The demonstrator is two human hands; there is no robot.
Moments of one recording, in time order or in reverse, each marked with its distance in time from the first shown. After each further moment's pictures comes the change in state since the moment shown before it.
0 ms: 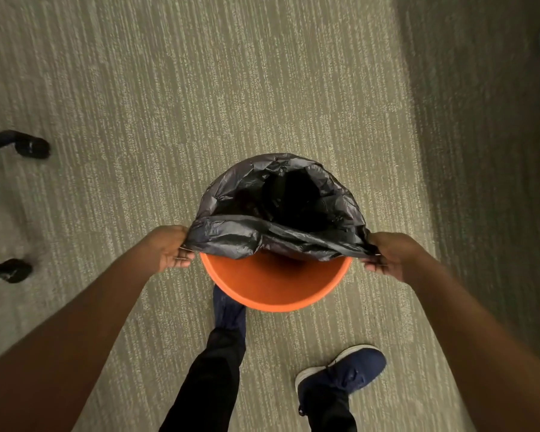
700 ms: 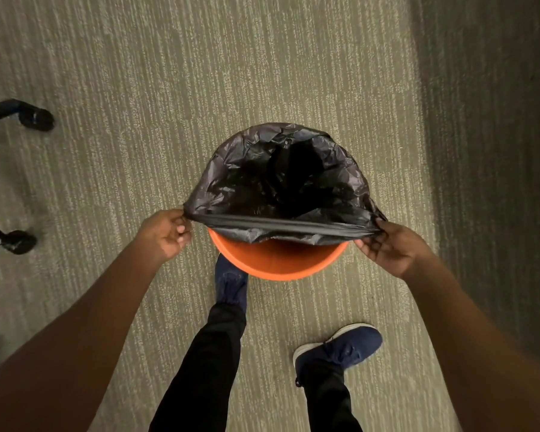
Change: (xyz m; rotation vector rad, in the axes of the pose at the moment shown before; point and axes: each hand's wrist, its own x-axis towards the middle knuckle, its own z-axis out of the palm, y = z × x) left_hand -0.011 -0.043 -0.001 -0.817 -0.091 0.006; right_hand -0.023 0.037 0.004 0.656 -0.179 0.060
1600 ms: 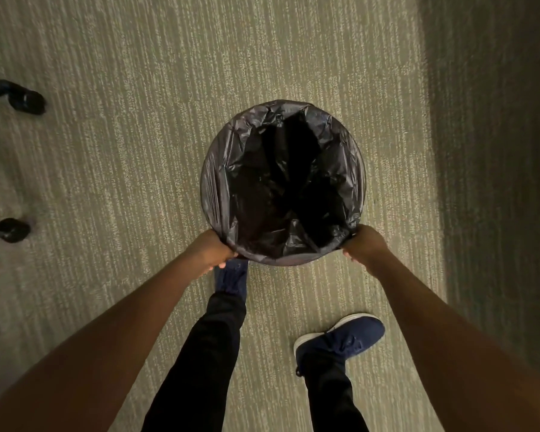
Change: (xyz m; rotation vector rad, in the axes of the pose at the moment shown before) left_hand -0.002 -0.091 0.018 1.240 -0.057 0.143; right_hand 0.036 0.066 0.010 -1.197 0.198 -0.338
